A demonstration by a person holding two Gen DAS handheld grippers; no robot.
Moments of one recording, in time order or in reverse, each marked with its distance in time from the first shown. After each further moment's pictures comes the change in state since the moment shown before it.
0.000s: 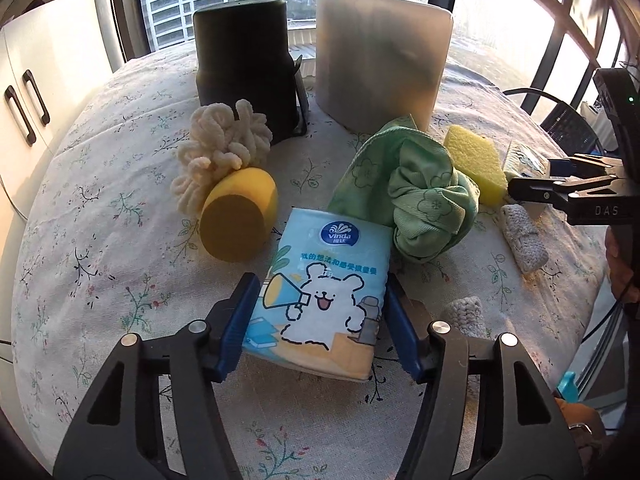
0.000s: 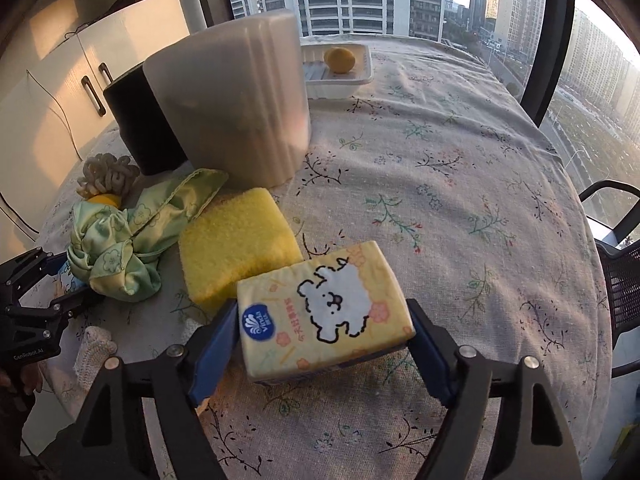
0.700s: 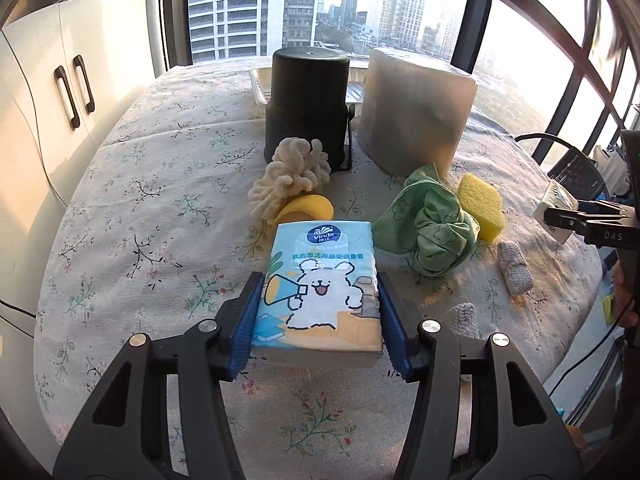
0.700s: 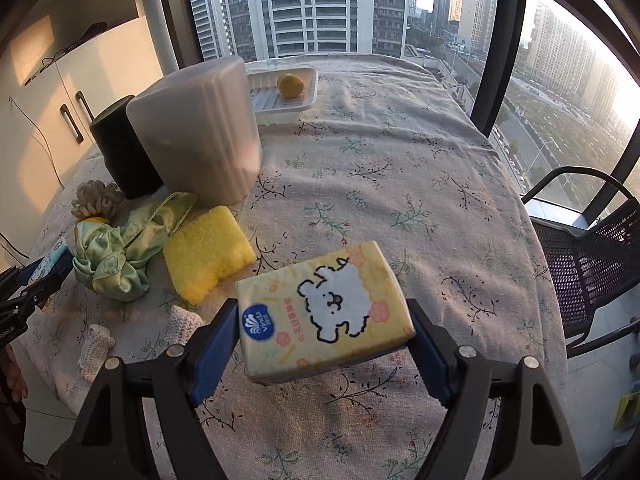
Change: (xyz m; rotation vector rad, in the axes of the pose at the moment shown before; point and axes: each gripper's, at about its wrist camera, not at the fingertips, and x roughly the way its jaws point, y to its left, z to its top) left arm -0.056 0.036 -0.013 -0.119 -0.101 0.050; right arm -0.042 -0.023 -0.010 0.078 -0.044 -0.095
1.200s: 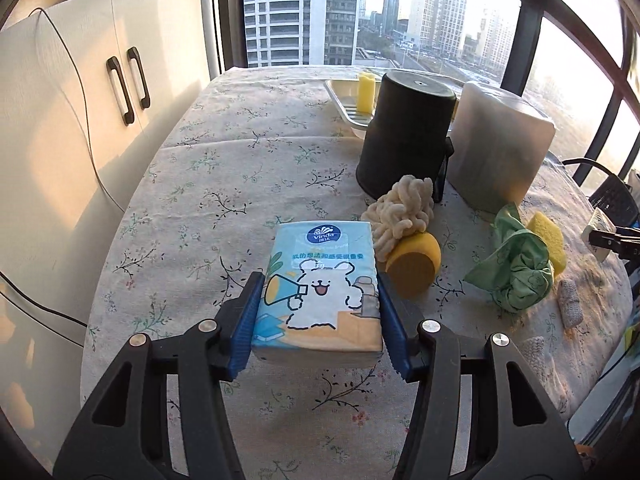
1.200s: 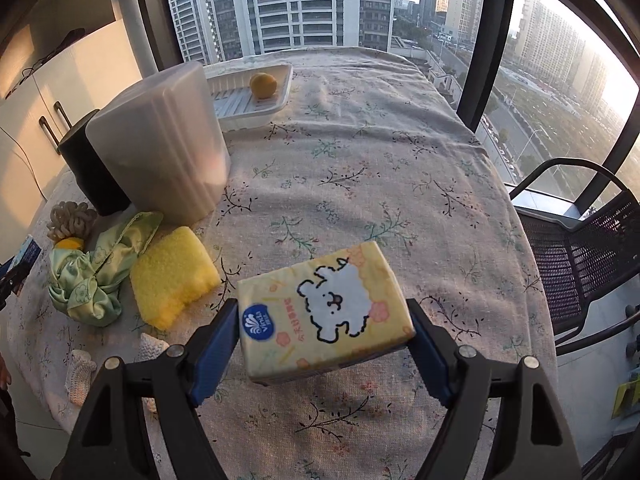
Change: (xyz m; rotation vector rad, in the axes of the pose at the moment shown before) left arm 0.006 0.055 0.022 -0.066 -0.022 0.142; right arm 0.022 -0.022 0.027 0.042 0.034 -0.027
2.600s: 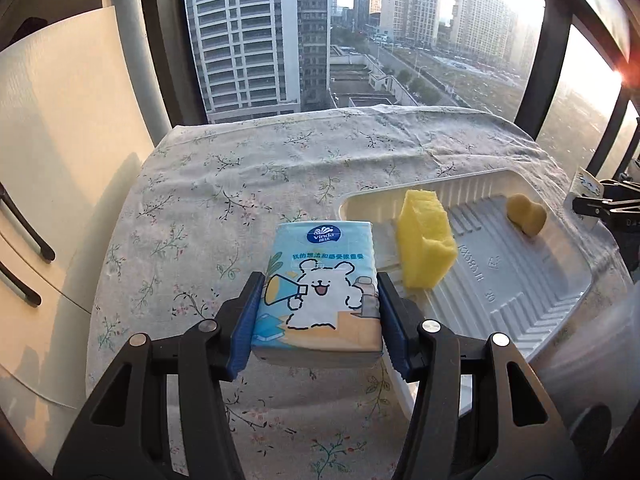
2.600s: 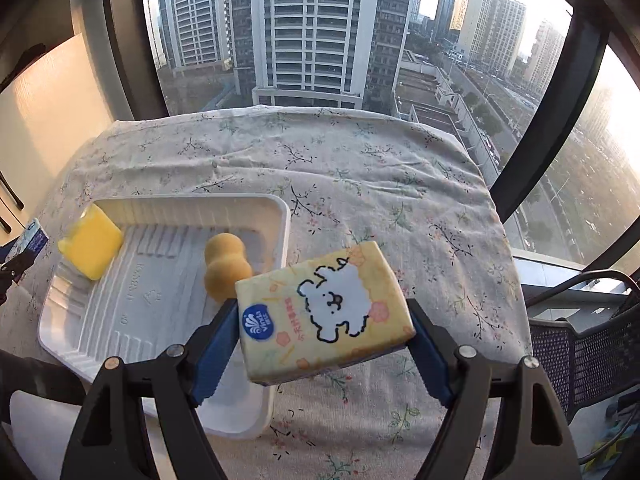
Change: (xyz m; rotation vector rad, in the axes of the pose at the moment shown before) left arm 0.188 0.000 0.232 0.120 0.003 -0.065; right arm 0.131 0.042 0.269 -0.141 -0.042 -0.029
